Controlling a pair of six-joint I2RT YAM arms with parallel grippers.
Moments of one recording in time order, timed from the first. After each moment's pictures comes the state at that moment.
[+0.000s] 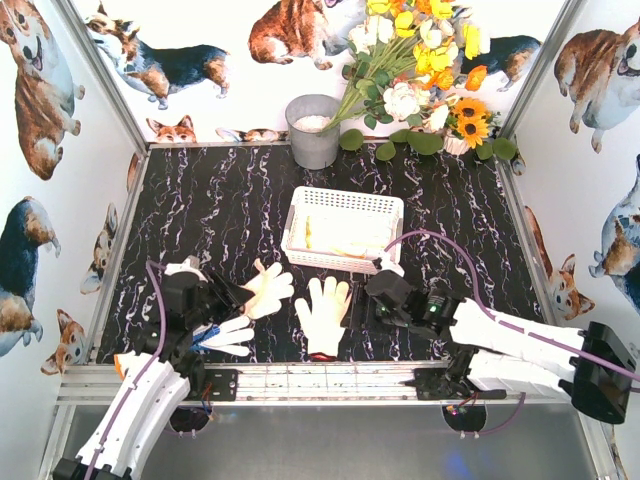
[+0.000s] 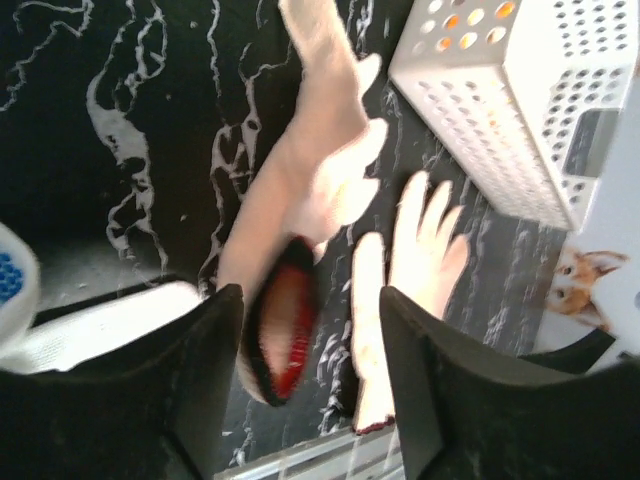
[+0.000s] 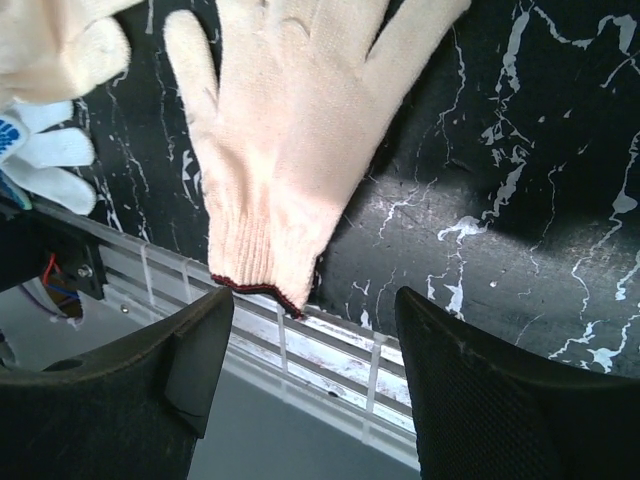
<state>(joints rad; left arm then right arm) -0.22 0.44 0.26 -0.46 0.22 -0.97 1.00 0.98 0.58 -0.47 0.06 1.05</state>
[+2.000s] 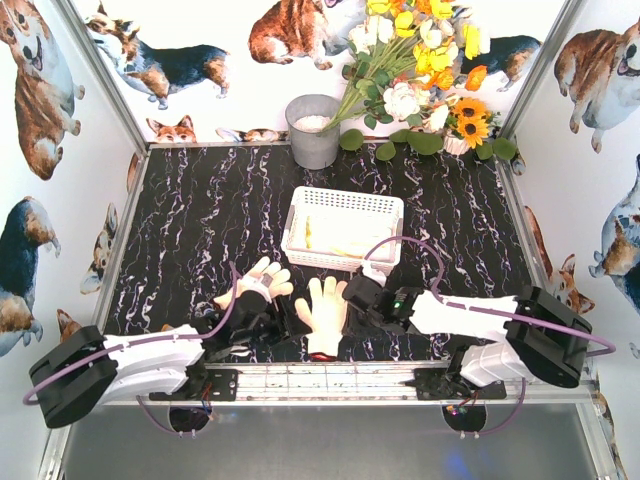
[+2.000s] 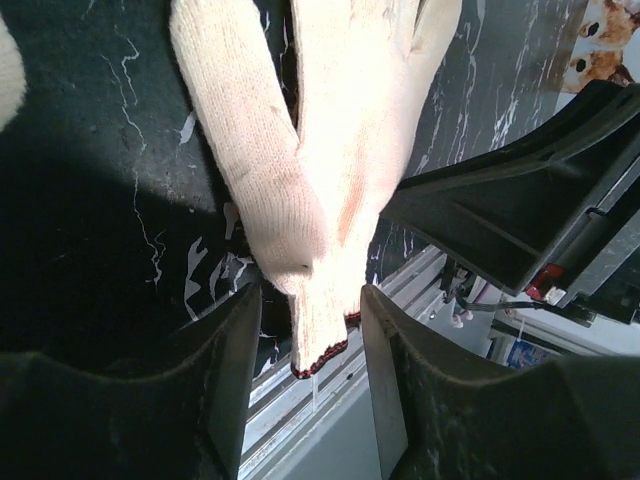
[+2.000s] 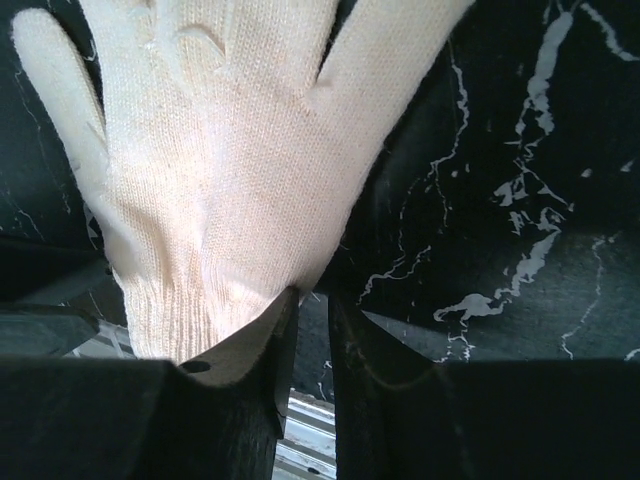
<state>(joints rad) -0.93 1.02 0.15 0.26 0.10 -1.28 1.03 1.32 0.58 -0.31 0.08 1.07</state>
